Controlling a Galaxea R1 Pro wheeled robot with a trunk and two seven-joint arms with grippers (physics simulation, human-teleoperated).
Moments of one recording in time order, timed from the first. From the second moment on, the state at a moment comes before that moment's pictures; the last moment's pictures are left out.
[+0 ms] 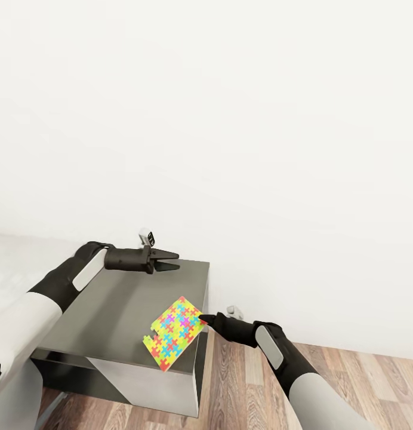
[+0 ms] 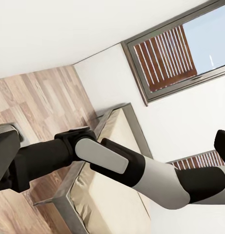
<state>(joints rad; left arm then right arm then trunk) -1.03 0.33 -0.54 -0.84 0.82 1.04 -1.21 -0.65 0.12 0.08 -0.60 -0.60 0.63 0.51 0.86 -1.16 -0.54</state>
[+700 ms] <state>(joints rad) -1.03 0.33 -0.54 -0.84 0.82 1.04 -1.21 -0.65 0.12 0.08 -0.61 -0.60 0.63 0.51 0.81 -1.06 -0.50</state>
